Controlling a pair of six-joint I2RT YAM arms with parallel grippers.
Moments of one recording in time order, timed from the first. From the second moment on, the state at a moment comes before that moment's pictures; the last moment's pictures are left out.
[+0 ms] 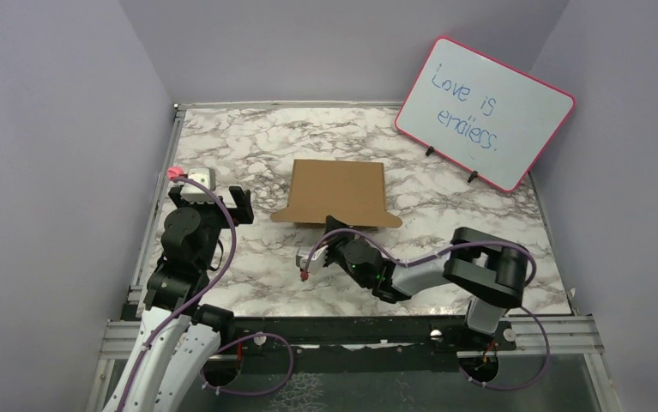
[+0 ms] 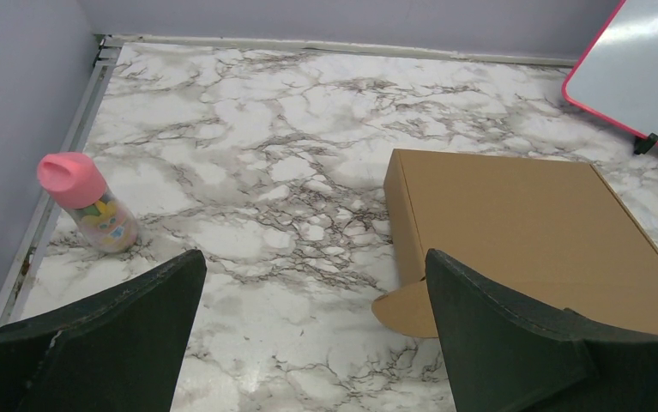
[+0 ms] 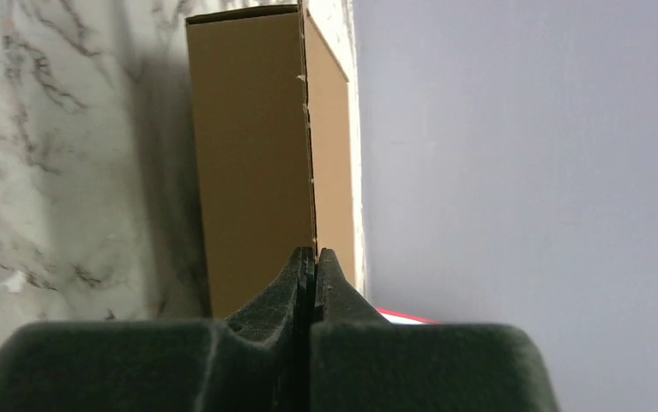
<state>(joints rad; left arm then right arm) -0.28 0.51 0.66 -0.29 -0.19 -0.13 1.18 1.81 0.61 1.02 0.48 -1.26</state>
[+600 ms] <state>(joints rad) -0.28 0.54 0.79 -0.31 -0.19 -0.13 1.16 1.46 0.93 0.17 0.27 -0.98</state>
